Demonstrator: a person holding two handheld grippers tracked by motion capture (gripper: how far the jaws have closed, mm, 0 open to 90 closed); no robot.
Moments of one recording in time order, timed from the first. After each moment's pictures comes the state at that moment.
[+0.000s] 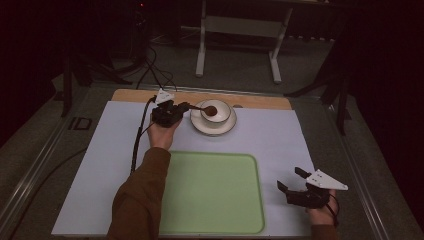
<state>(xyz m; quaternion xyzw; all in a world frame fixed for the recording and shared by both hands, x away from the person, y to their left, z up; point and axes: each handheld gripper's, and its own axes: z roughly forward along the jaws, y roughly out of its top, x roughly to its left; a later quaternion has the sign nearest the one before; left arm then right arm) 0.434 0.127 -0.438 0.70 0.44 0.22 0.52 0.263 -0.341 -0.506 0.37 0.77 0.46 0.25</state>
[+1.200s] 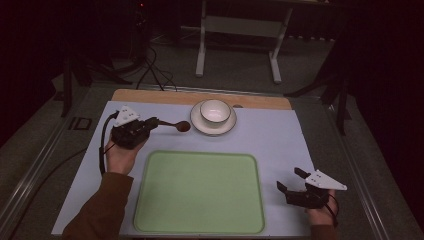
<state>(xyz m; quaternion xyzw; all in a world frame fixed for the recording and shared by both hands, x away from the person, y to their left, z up) 0.332 0.203 -0.412 0.73 0.41 0.26 0.48 0.263 -0.340 -0.507 0.37 0.77 0.45 0.25</state>
